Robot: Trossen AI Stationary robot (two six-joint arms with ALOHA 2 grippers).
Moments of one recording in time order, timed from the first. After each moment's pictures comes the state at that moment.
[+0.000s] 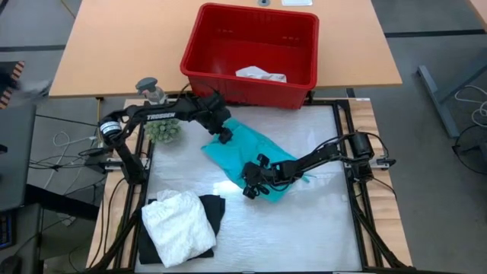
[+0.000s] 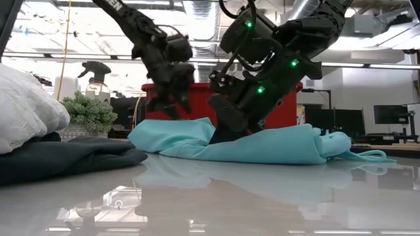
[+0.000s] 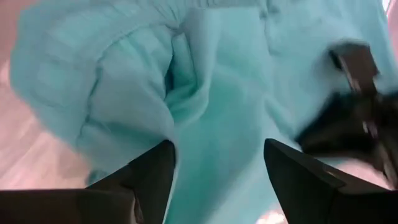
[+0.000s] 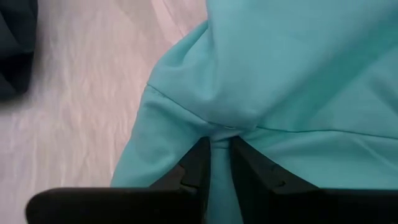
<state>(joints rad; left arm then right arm) 0.55 1.71 1.20 -0.53 0.36 -0.24 0.12 2.00 1.02 0.07 0.33 0.40</state>
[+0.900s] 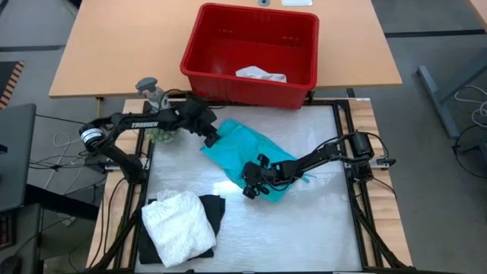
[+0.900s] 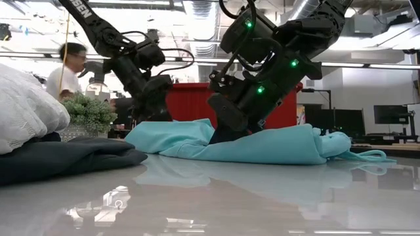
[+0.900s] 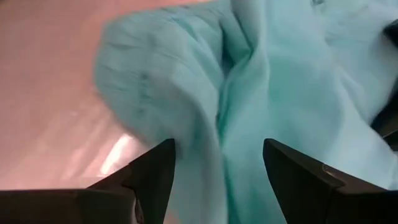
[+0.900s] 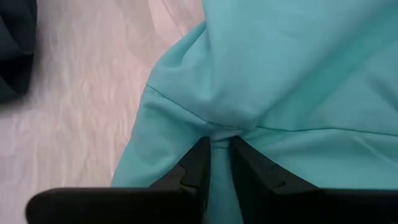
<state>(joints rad) 0.64 1.54 0.80 -0.12 0.31 -0.06 0.12 2.00 1.02 0.07 0.33 0.41</state>
